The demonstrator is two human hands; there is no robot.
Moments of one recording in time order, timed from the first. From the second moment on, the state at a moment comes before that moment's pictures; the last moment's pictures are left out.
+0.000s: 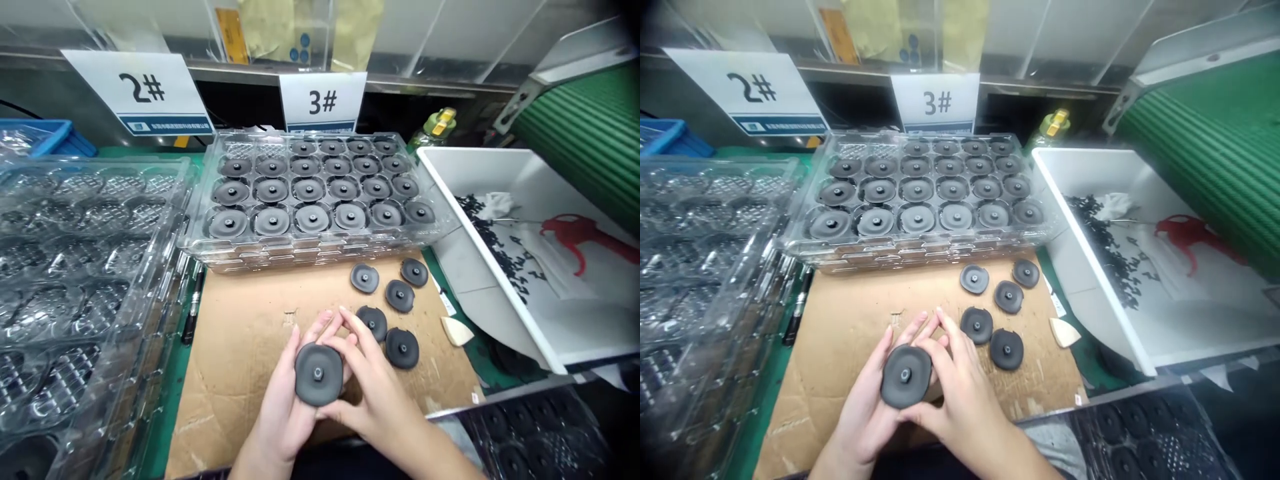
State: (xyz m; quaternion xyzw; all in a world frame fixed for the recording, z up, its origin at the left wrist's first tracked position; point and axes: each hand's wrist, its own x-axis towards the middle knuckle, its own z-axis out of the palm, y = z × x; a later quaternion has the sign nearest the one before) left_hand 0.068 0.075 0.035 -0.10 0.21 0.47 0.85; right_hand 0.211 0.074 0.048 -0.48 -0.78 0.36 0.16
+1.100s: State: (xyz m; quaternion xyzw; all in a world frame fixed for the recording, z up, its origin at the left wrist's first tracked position) left_hand 0.239 0.004 0.056 0.05 0.32 0.27 0.91; right_hand 0.398 -0.025 0.055 -0.51 -0.69 0.38 0.35
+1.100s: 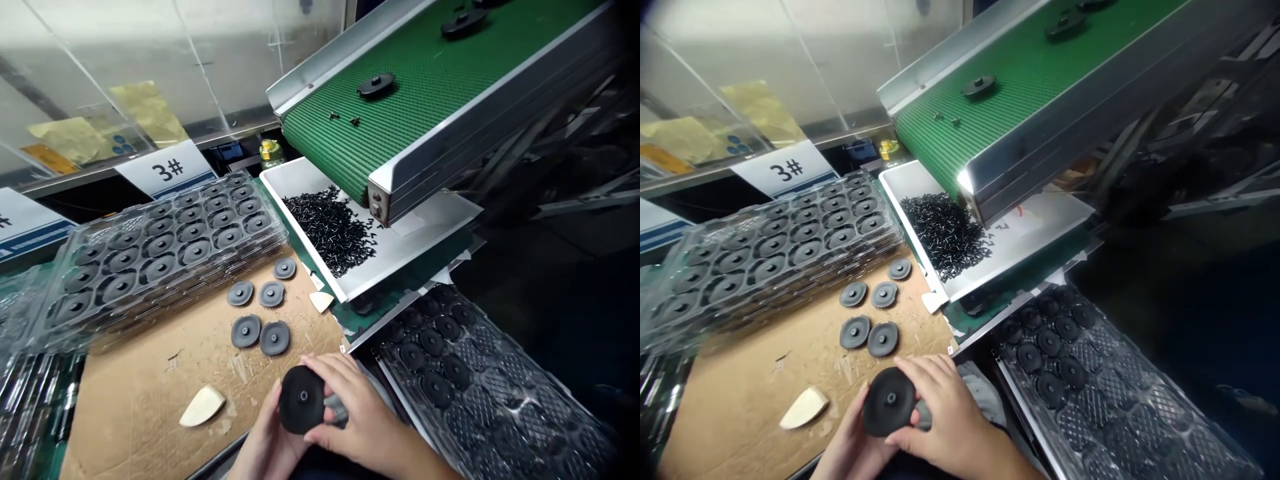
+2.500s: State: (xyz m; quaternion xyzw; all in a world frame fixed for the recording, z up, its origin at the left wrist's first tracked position) left_hand 0.127 -0.021 0.048 0.33 0.51 0.54 0.58; right_hand 0.265 -0.002 0.045 -0.36 -0.37 0.81 0.28
